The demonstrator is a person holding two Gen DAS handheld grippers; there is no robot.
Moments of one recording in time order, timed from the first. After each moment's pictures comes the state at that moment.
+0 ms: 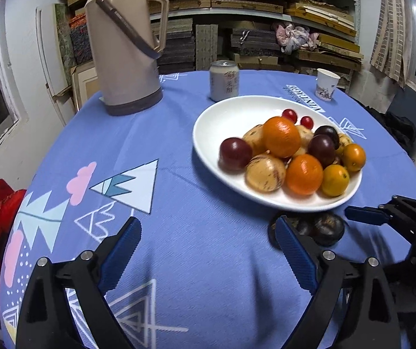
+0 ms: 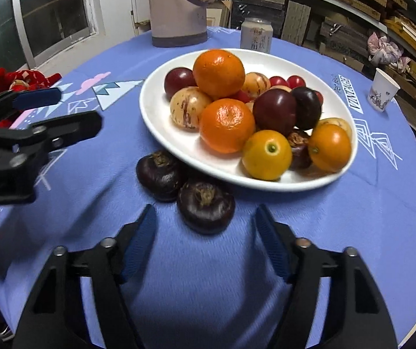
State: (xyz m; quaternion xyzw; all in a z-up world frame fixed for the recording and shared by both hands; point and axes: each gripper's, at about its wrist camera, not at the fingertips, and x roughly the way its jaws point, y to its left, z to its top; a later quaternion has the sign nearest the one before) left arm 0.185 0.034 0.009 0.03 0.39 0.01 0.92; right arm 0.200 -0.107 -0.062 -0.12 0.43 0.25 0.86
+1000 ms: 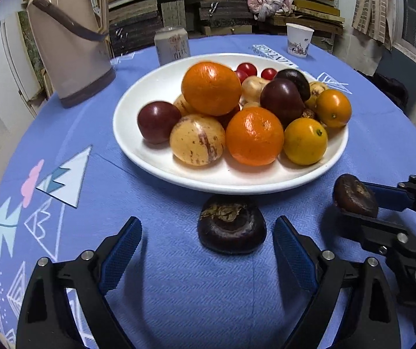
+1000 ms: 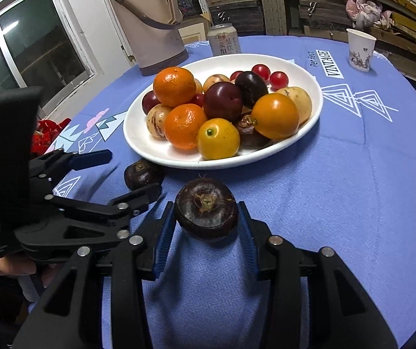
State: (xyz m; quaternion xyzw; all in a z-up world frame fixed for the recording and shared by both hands) left arm 0.217 -0.031 -0.041 0.07 0.45 -0.04 0.89; right arm 0.200 -0.178 -0.056 0.02 0.42 0.28 0.86
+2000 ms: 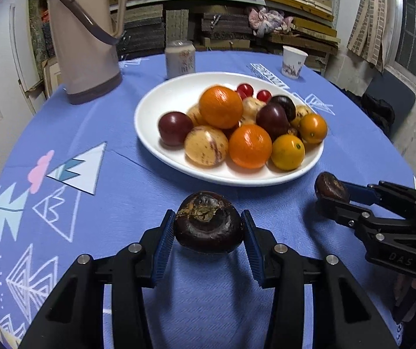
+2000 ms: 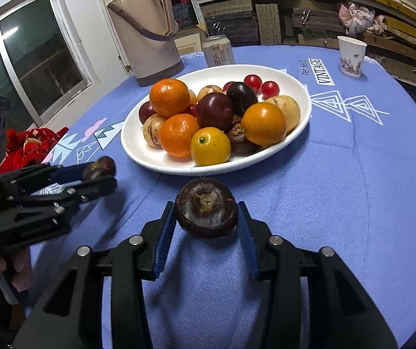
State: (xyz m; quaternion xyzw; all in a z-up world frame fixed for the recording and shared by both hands) left arm 0.184 -0.011 -0.007 0.02 0.42 -0.06 0.91; right arm 0.194 -0.187 -0.055 0.03 0.40 0.27 0.88
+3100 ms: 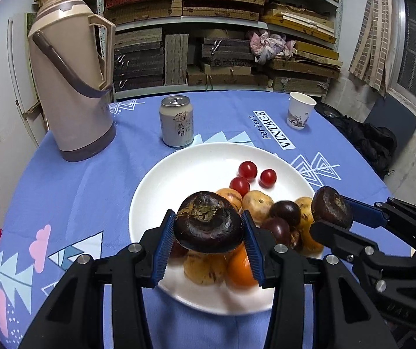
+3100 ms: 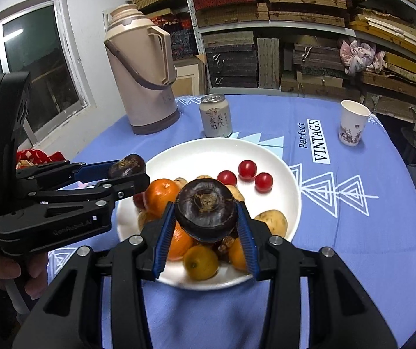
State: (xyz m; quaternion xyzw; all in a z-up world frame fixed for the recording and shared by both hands) left arm 0.278 -0.023 0.048 0.01 0.38 -0.06 0.92; right arm 0.259 -0.172 0.024 0.01 0.34 0.25 0.91
